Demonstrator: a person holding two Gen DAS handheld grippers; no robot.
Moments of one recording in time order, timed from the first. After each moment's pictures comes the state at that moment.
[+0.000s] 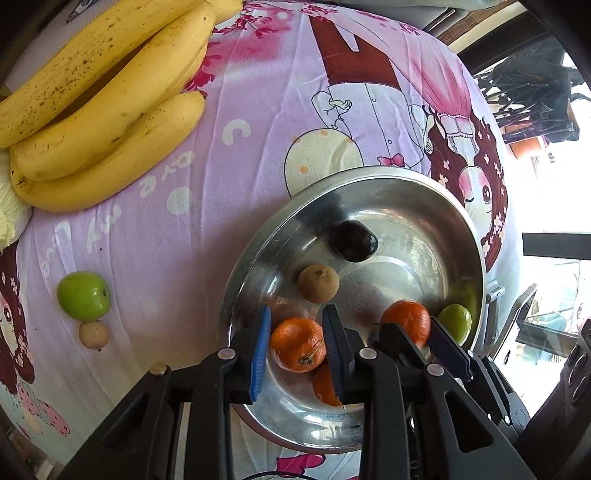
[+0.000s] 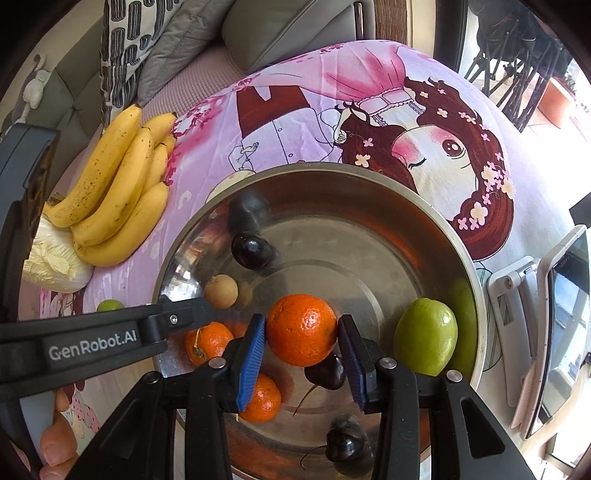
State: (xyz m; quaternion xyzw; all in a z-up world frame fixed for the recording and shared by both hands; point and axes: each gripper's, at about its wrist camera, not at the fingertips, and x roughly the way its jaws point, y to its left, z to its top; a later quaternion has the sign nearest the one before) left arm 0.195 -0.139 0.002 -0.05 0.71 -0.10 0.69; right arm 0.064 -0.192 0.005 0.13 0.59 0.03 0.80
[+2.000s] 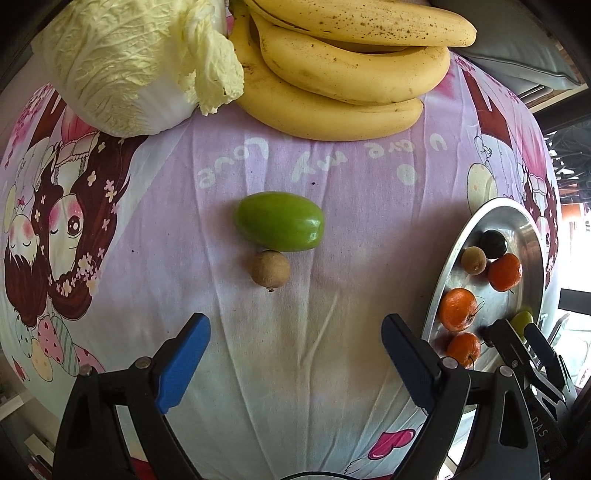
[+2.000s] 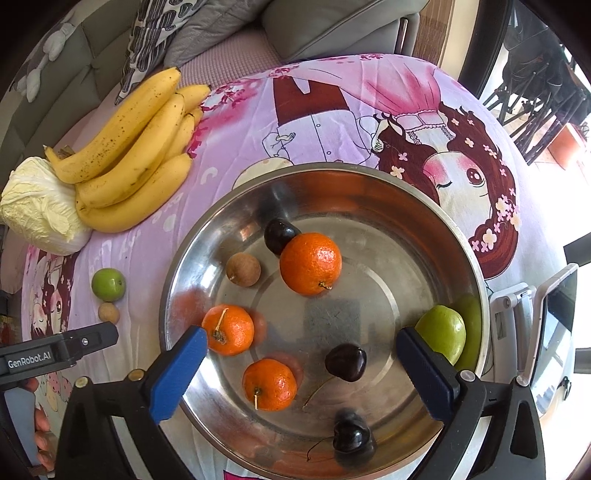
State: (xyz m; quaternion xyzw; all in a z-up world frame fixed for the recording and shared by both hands) left arm 0.107 0.056 0.023 -0.10 0.70 0.03 0.71; right arm 0.060 -0.160 0.004 0.04 0.59 0.05 0.80
